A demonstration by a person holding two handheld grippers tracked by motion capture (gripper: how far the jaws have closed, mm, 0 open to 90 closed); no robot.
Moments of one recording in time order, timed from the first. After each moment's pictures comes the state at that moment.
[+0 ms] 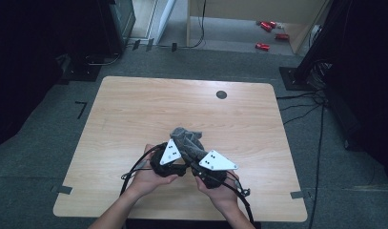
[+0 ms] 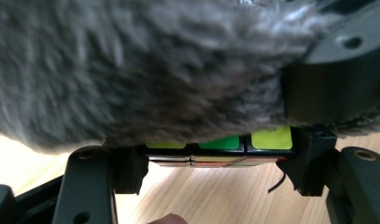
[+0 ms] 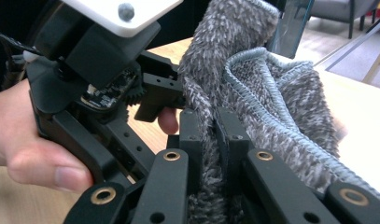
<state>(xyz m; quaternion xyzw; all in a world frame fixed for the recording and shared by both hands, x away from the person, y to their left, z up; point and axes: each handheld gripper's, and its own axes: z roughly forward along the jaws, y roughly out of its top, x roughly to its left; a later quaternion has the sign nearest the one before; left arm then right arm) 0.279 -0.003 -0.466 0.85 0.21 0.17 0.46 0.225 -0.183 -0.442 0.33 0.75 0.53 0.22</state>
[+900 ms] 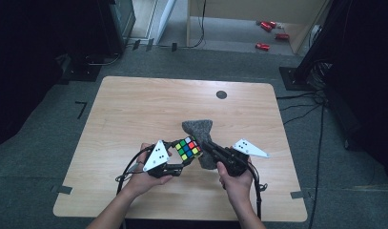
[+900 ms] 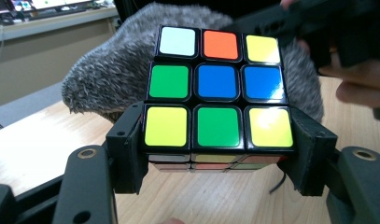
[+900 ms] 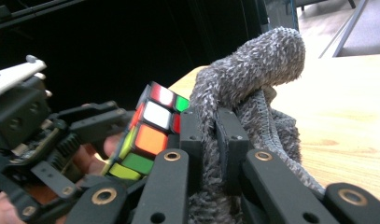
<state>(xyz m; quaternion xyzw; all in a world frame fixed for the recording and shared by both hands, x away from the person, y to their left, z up) 0.272 0.013 -0.462 0.78 0.16 0.19 0.58 0.249 -0.244 -0.442 0.44 0.63 0.63 0.12</state>
